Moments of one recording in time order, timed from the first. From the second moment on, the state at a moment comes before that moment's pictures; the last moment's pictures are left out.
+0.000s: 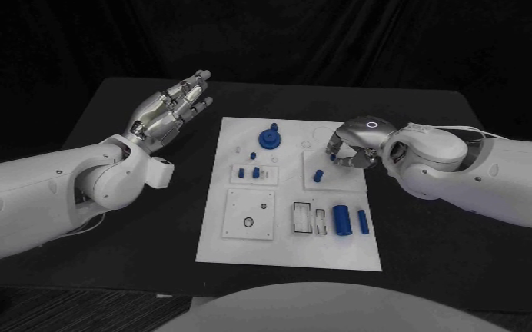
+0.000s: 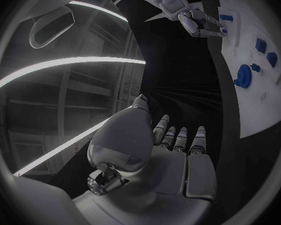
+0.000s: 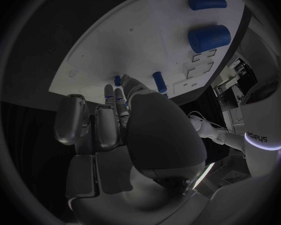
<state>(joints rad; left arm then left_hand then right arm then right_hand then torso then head) 1.23 -0.98 -0.22 1.54 -0.14 -0.05 0.68 1.31 0.20 -0.25 0.29 0.36 0.29 0.01 0.04 0.04 0.00 -0.03 0.01 0.00 0.00 0.07 0.00 0.00 0.16 0.00 0.22 0.01 0.04 1.26 -0.94 -0.25 1.62 -1.73 -0.25 -0.17 1.52 -0.14 0.26 0.20 0.21 0.99 0.12 0.08 0.07 1.06 0.07 0.13 0.08 1.47 -0.03 1.37 1.10 0.07 1.43 0.07 1.20 1.31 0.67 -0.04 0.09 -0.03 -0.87</state>
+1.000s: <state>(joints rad) 1.22 -0.97 -0.22 1.52 -0.14 -0.02 0.67 1.43 0.19 -0.23 0.26 0.49 0.35 0.05 0.07 0.04 0.00 0.00 0.01 0.00 0.00 0.12 0.00 0.00 0.16 0.03 0.27 0.02 0.08 1.24 -0.90 -0.24 1.56 -1.73 -0.28 -0.14 1.55 -0.13 0.30 0.15 0.31 1.14 0.11 0.14 0.14 1.20 0.05 0.20 0.09 1.47 -0.03 1.37 1.11 0.07 1.43 0.07 1.20 1.31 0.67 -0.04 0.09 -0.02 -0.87</state>
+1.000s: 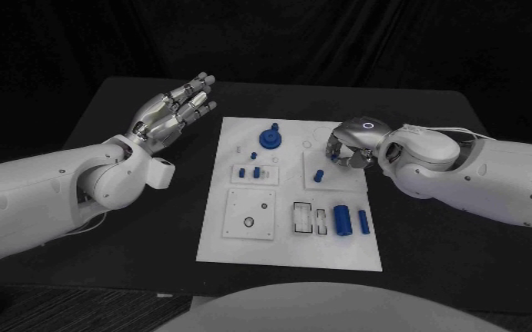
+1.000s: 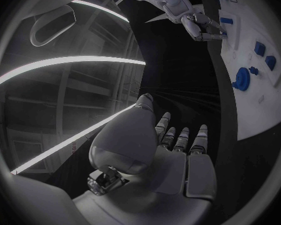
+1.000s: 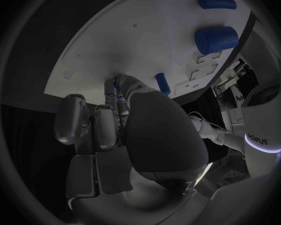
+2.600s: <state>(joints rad) 1.22 -0.95 -0.22 1.51 -0.14 -0.02 0.67 1.39 0.20 -0.27 0.29 0.41 0.19 -0.04 0.03 0.03 0.00 -0.07 0.01 0.00 0.00 0.07 0.00 0.00 0.16 0.01 0.22 0.01 0.03 1.29 -0.82 -0.25 1.79 -1.70 -0.33 -0.14 1.55 -0.12 0.30 0.13 0.31 1.14 0.11 0.14 0.14 1.20 0.05 0.19 0.09 1.47 -0.03 1.38 1.12 0.07 1.44 0.08 1.21 1.31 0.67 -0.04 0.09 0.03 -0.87</state>
